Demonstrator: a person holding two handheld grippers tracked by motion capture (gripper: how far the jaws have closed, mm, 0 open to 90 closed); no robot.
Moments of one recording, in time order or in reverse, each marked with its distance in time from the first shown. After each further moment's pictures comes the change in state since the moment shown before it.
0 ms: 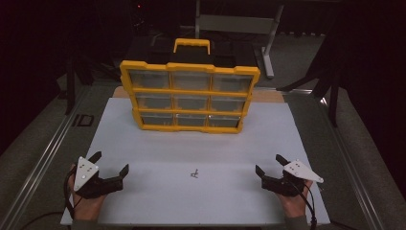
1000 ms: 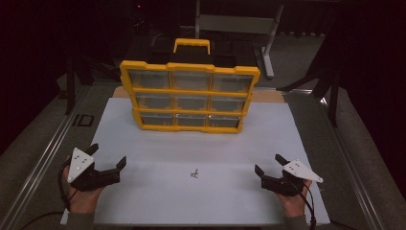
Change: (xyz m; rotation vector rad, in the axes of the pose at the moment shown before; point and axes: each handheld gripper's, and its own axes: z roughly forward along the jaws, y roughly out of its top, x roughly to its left) left arm 0.008 0.032 -0.002 -0.020 -0.004 -0.001; right arm 0.001 0.001 0.001 -0.009 0.001 0.005
